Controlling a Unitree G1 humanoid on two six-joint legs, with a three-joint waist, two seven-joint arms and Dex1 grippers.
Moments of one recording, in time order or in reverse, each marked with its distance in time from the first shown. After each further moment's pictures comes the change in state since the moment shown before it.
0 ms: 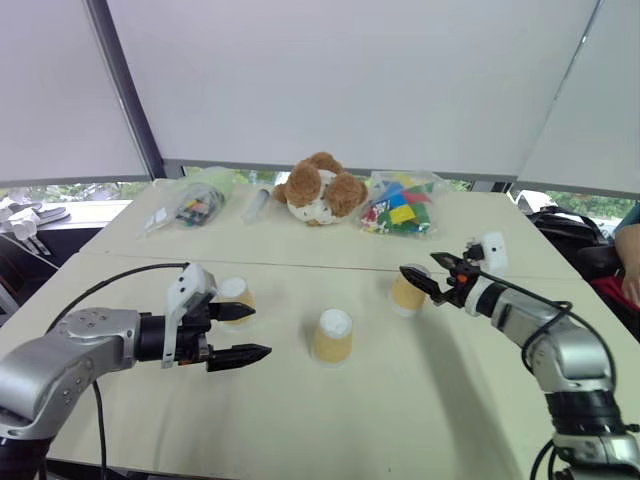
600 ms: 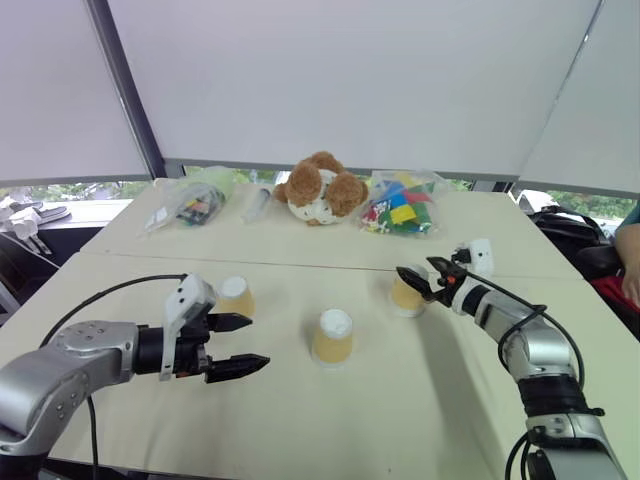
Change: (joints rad) left arm 0.086 -0.001 0.021 -0.038 -0.020 0.018 0.050; right arm -0.017 0.058 -0.033 0.123 -0.017 -0.095 0.033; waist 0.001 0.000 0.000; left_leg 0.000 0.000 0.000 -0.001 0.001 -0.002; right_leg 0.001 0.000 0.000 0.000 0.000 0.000
